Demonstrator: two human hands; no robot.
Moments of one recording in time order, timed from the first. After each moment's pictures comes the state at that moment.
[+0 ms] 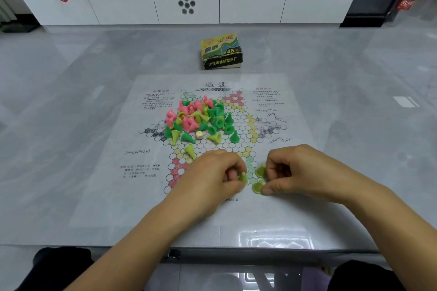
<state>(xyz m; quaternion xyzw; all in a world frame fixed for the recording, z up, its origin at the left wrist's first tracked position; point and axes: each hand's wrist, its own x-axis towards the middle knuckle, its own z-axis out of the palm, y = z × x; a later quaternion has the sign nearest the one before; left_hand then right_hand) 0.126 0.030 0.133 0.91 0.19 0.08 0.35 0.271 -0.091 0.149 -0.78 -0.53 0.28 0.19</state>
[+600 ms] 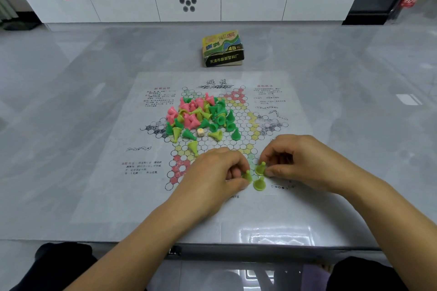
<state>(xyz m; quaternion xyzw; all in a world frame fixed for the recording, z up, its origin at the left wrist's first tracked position) 0.125 0.025 0.134 0.91 0.19 0.10 0.36 0.280 -0.085 0.140 -0.77 -0.55 0.23 0.24</state>
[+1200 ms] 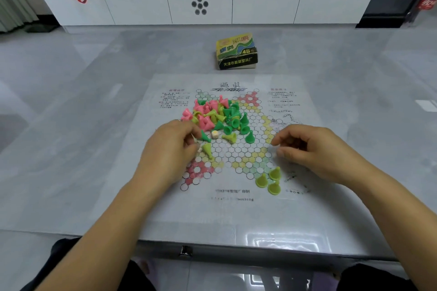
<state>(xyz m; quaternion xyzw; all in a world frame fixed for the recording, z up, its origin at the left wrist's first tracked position) 0.098 0.093 0.138 0.90 0.34 0.17 0.22 0.285 -0.073 0.141 -0.78 -0.49 0.22 0.33</state>
